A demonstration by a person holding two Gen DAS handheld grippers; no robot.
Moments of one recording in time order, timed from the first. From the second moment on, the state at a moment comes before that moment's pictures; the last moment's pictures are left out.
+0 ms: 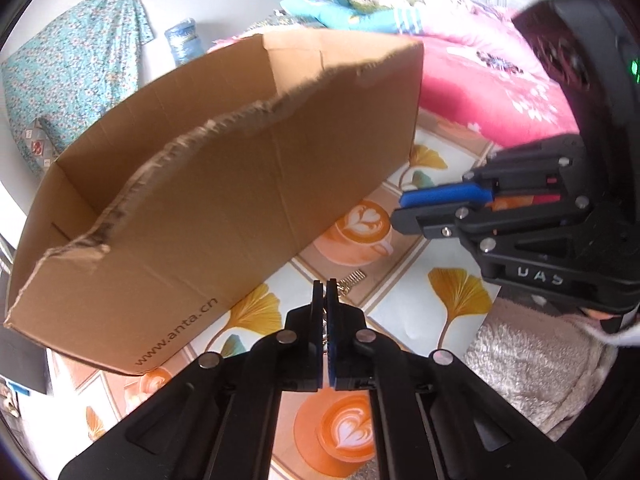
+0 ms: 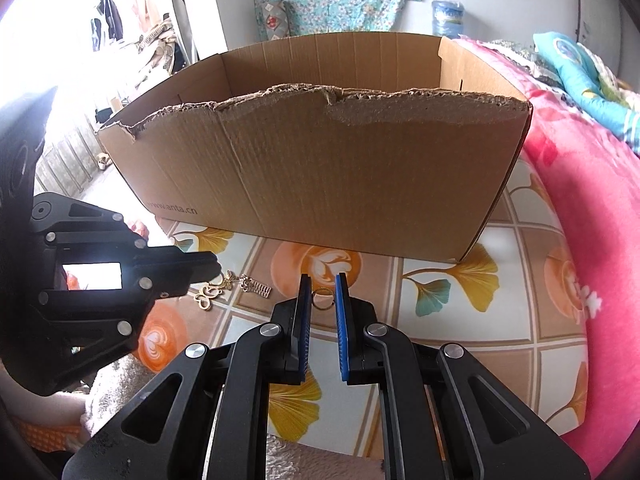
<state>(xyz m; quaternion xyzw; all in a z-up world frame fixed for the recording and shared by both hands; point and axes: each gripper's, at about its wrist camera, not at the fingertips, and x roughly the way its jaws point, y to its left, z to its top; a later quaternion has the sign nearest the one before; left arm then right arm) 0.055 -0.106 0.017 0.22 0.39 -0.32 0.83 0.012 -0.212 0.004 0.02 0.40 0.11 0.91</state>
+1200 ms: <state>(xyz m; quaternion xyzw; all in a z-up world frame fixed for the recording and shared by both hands) 0.190 -0.037 0.086 0.02 0.44 -0.23 0.87 0.134 -0.190 0.076 0.03 0.39 0.10 0.92</state>
